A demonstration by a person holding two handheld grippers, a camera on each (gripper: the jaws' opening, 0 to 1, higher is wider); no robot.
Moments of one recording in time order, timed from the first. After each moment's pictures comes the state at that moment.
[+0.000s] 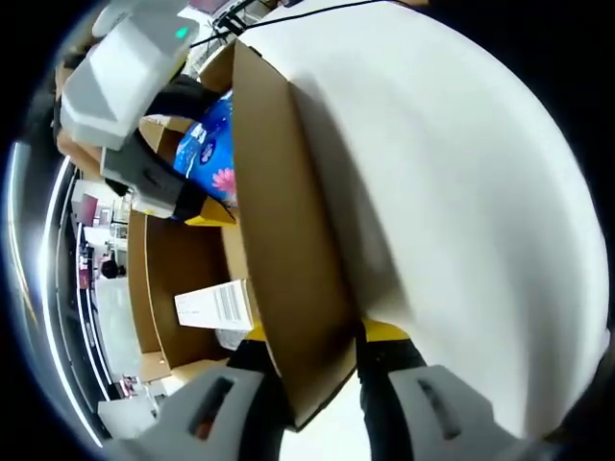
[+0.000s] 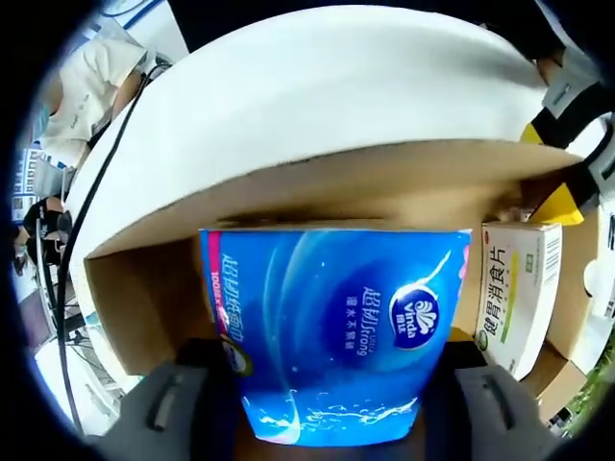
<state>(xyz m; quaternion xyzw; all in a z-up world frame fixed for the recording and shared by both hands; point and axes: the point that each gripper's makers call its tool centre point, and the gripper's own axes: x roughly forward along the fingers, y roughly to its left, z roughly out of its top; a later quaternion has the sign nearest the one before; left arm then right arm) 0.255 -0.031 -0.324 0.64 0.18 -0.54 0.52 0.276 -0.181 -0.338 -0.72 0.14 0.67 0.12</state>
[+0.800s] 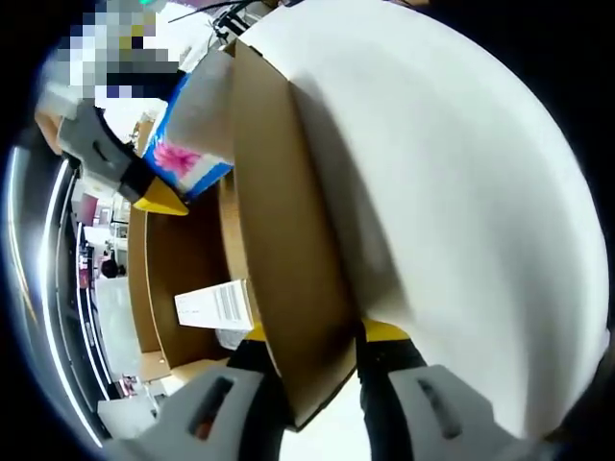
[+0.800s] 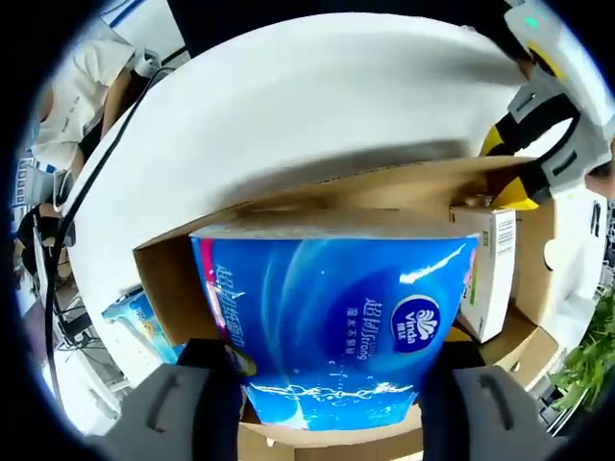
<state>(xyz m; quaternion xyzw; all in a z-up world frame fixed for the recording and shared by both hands) 0.257 -0.028 -0.324 0.64 0.19 -0.53 0.52 0.285 -0.195 -0.294 -0.75 0.14 0.63 0.14</state>
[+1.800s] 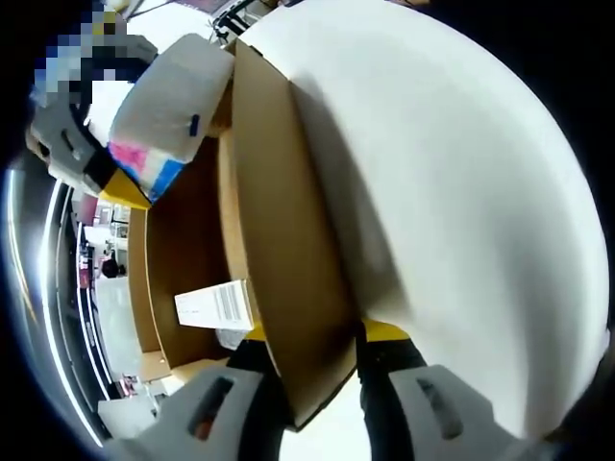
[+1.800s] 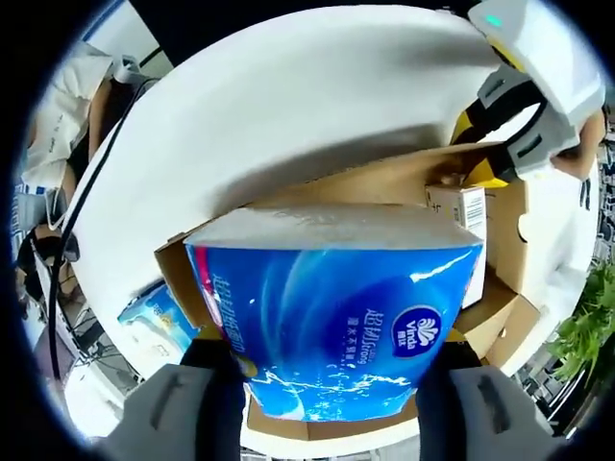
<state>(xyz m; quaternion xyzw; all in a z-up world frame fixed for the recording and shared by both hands) 0.256 -0.026 -0.323 0.64 0.20 -0.52 0.53 0.287 -0.190 -0.264 -0.78 0.16 0.58 0.17</state>
